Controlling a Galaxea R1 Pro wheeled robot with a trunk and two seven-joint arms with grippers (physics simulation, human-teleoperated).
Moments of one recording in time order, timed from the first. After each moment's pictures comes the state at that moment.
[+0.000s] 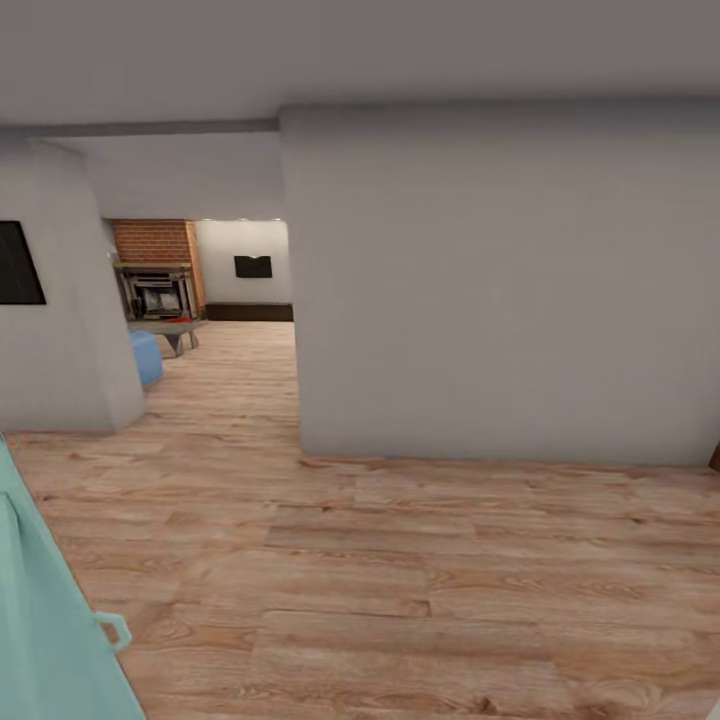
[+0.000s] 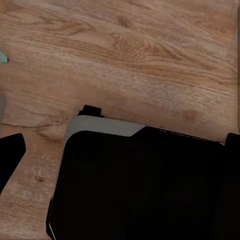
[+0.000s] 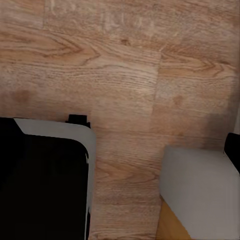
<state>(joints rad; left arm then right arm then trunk) -0.24 -0.04 0.06 0.00 0.19 0.00 0.05 -0.23 -0.05 0.19 0.03 -0.05 -0.05 -0.10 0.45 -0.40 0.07</state>
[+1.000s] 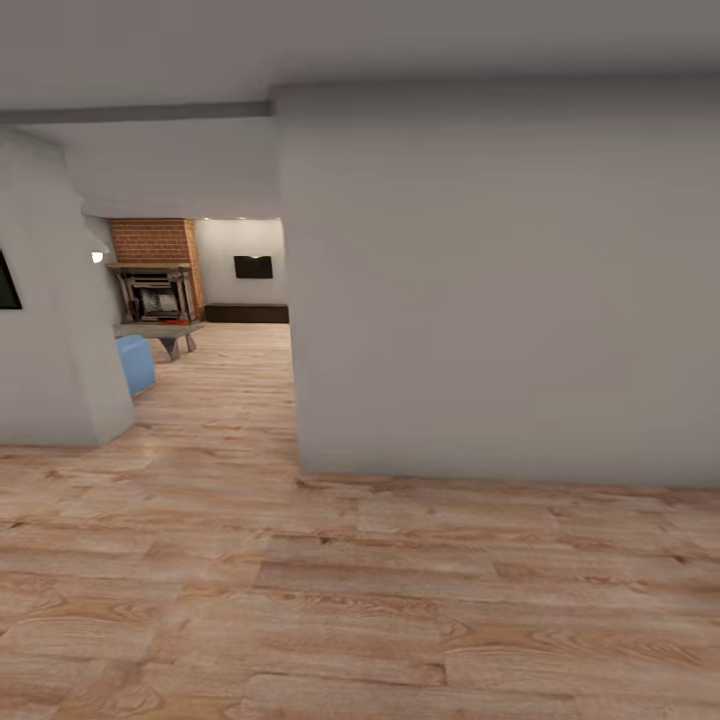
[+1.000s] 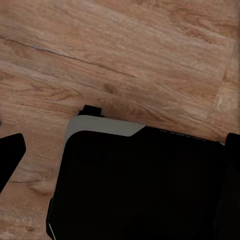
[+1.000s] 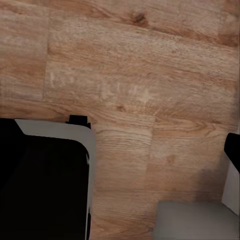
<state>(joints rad) -0.24 -0.04 0.06 0.00 0.19 0.00 0.05 -0.23 -0.04 0.19 0.03 -0.05 -0.06 -0.10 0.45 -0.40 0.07</state>
